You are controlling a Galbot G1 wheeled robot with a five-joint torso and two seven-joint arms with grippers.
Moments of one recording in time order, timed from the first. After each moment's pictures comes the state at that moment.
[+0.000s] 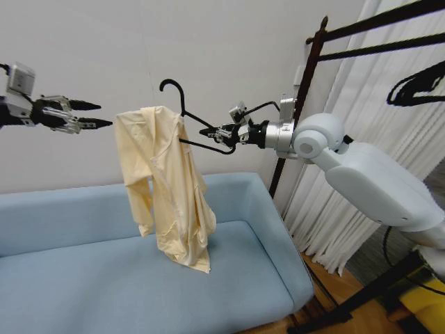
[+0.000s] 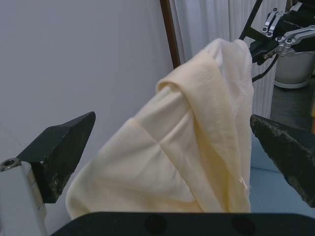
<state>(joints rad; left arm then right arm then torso) 0.83 0.28 -0.76 -1.71 -1.57 0.33 0.80 0.38 0.75 -0.41 1.84 1.18 -0.50 -0.41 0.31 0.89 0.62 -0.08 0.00</state>
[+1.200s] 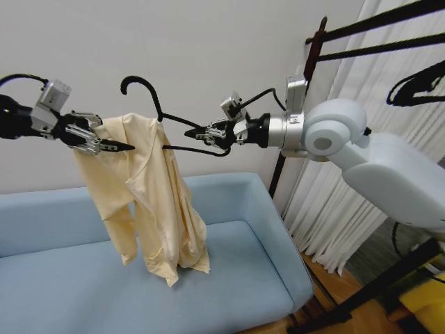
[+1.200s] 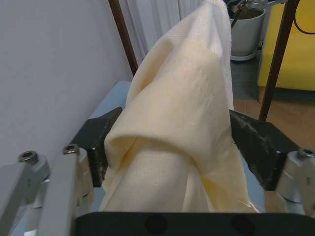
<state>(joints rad) 0.84 0.31 -0.75 -1.78 -1.54 0.37 0.94 0.50 0.72 -0.48 1.92 1.33 -0.53 -0.37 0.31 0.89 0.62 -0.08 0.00</state>
